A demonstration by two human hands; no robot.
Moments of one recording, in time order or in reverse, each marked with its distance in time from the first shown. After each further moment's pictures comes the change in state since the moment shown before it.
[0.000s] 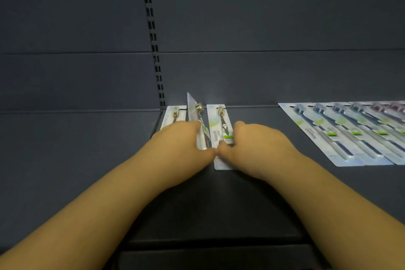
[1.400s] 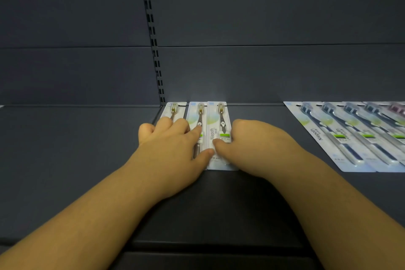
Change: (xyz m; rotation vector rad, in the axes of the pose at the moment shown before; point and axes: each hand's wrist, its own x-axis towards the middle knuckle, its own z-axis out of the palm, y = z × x) left_hand 0.001 -0.010 0.032 0.417 0.150 0.073; right_hand 0.008 0.009 0.000 0.068 -0.042 -0.082
